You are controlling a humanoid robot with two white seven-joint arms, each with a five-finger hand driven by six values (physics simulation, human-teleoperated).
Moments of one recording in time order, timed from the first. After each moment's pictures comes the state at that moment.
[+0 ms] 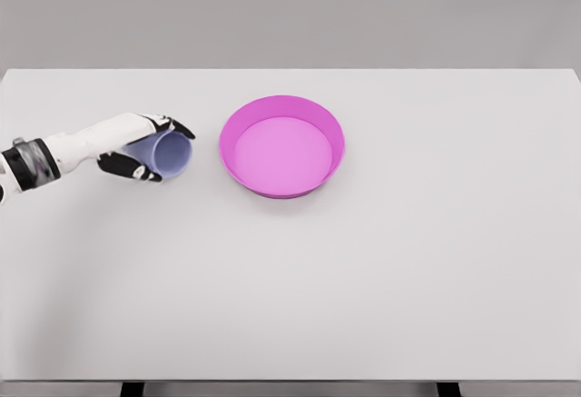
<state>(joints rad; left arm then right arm) -0.57 0.69 -0.58 -1.17 -0.14 -0.61 -0.43 0.00 0.00 -0.13 0.05 -0.07 -0.07 0.09</state>
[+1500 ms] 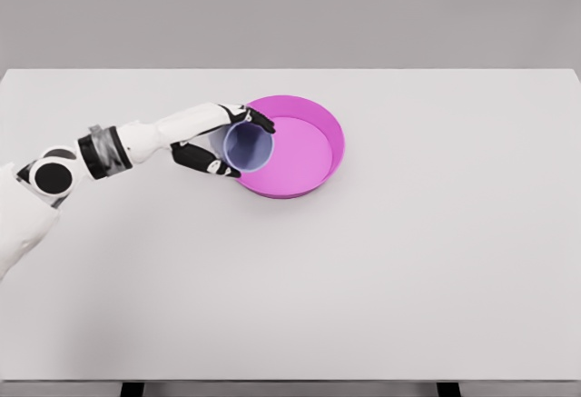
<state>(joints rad) -0.67 0.56 -0.75 -1.24 0.07 -0.61 -0.44 0.00 0.00 -0.13 0.05 -0.07 -0.07 0.09</state>
